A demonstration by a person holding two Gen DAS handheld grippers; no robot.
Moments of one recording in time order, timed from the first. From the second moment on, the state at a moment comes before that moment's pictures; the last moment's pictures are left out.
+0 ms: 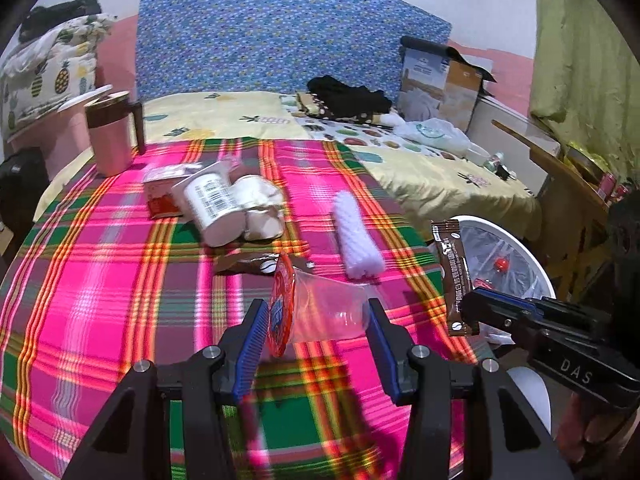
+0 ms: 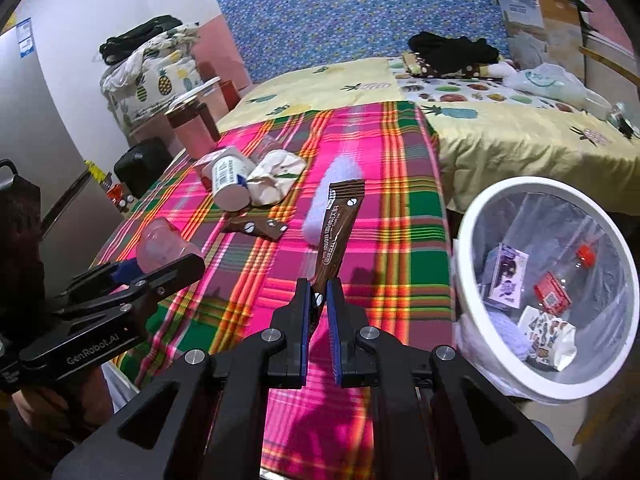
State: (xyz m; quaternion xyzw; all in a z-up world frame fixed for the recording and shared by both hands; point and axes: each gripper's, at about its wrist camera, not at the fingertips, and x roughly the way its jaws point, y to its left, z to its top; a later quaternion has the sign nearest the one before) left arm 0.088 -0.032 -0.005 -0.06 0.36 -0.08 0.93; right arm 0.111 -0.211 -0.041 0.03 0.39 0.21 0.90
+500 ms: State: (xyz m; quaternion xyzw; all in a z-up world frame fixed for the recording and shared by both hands) left arm 0.108 -0.100 0.004 -0.03 0.36 -0.15 0.92; right arm 0.107 -0.274 -0.040 0.07 0.38 0.15 0.91
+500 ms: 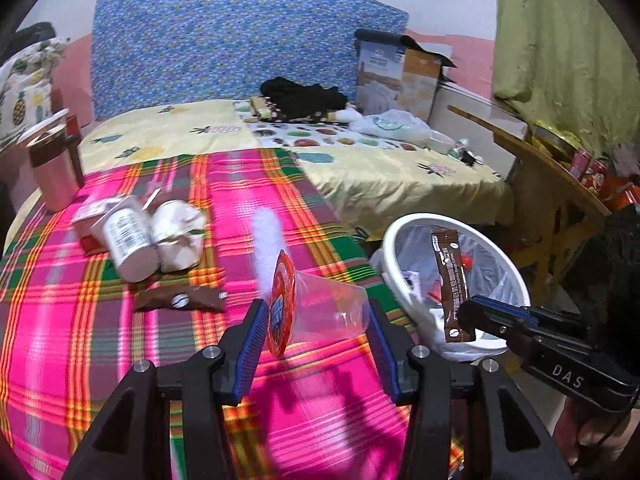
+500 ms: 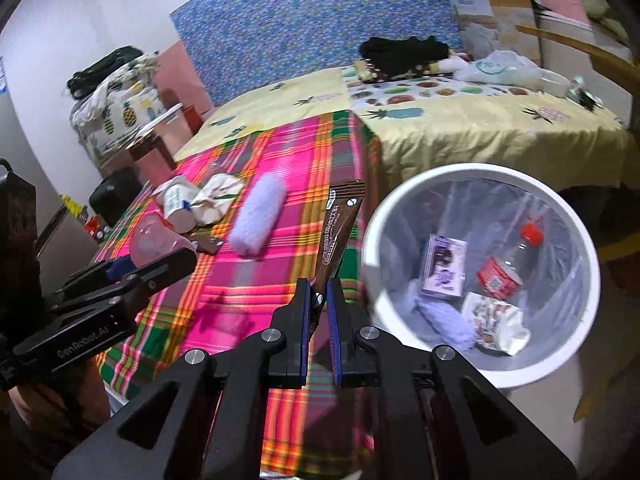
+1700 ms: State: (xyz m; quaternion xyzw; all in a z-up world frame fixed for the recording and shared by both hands) left arm 0.149 -0.228 -0.021 0.03 0.38 -0.27 0.88; right arm 0.107 -0.363 -0.056 0.12 0.40 0.06 0.91
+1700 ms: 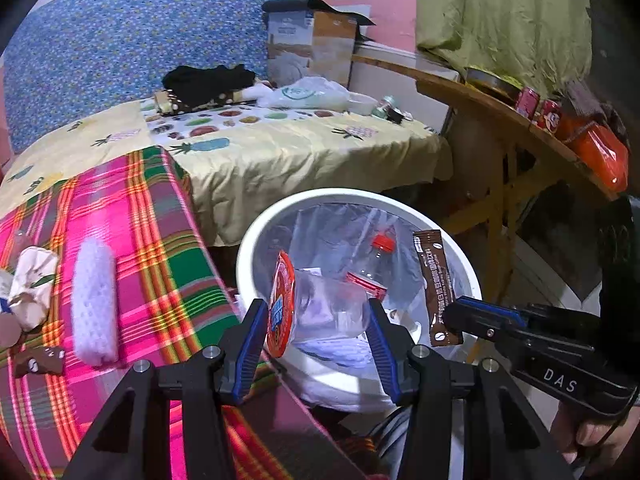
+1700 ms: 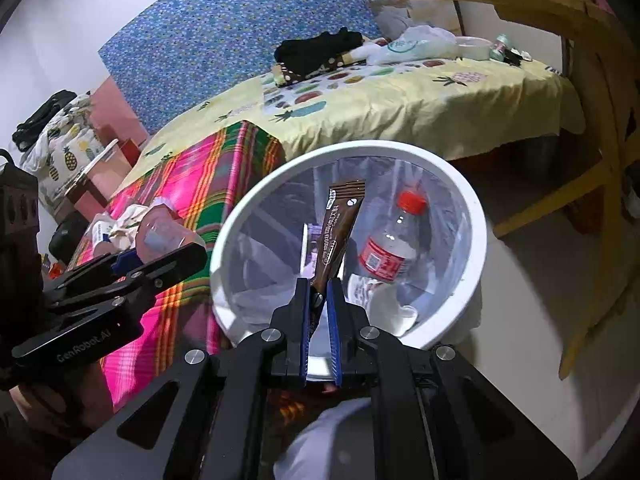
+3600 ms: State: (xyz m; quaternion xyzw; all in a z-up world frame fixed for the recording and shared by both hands) left arm 0.101 -0.115 -0.003 -0.05 0.36 -0.18 0.91; right arm 0.092 -0.295 -0.022 0.05 0.34 0.11 0.93
